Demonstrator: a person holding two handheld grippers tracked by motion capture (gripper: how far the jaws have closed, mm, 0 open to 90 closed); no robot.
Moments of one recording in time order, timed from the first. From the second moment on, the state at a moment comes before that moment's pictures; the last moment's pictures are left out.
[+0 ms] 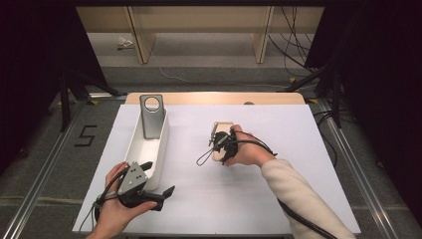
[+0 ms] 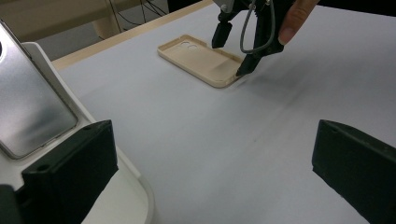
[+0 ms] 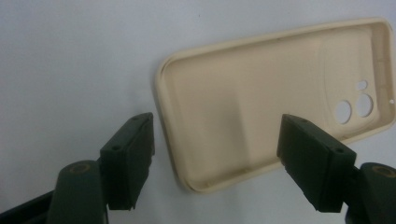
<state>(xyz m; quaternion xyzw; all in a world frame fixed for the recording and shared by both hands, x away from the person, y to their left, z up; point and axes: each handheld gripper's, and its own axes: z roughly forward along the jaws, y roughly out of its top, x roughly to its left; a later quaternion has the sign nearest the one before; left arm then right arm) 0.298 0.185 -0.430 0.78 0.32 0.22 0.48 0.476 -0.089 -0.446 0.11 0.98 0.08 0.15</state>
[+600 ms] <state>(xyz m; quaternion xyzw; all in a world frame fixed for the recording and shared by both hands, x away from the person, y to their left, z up) 0.299 0.184 -0.431 0.79 0.32 0.22 0.48 0.480 -0.088 -0.451 0.10 0.98 0.05 0.15</state>
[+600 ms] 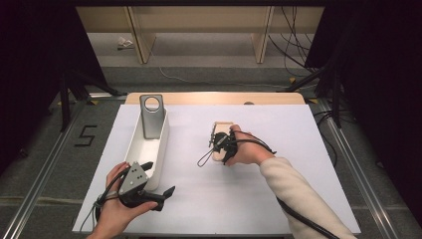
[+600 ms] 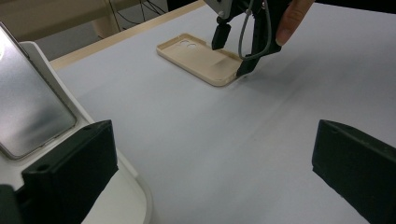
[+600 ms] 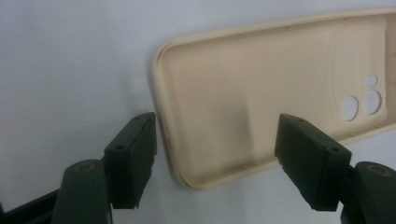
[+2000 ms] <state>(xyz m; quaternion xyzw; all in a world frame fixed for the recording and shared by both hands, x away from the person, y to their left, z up) 0.298 0.182 -0.432 0.79 0.32 0.22 0.48 0.472 -0.075 -0.456 0.02 0.99 0.02 0.11</state>
